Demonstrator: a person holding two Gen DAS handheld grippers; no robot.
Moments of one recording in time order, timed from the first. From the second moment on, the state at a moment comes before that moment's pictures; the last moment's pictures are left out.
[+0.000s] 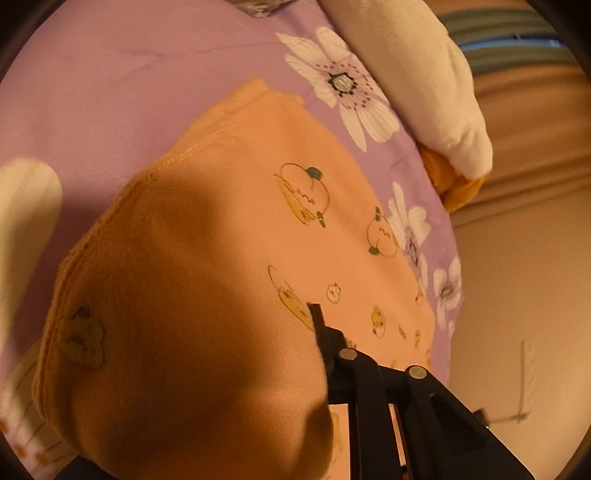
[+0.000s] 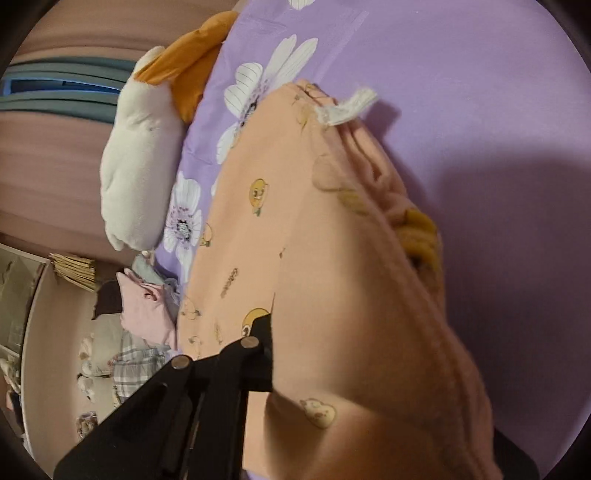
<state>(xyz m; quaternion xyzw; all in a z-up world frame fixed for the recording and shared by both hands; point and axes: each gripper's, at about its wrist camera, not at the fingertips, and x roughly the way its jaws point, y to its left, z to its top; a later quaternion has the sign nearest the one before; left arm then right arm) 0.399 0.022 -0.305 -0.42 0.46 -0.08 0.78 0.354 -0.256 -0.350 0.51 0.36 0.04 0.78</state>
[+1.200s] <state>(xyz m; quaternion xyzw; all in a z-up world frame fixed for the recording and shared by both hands) 0.353 0.082 -0.270 -0.39 0.48 -0.17 0.77 0.293 -0.339 -0.310 0.38 0.41 0.08 0.83</state>
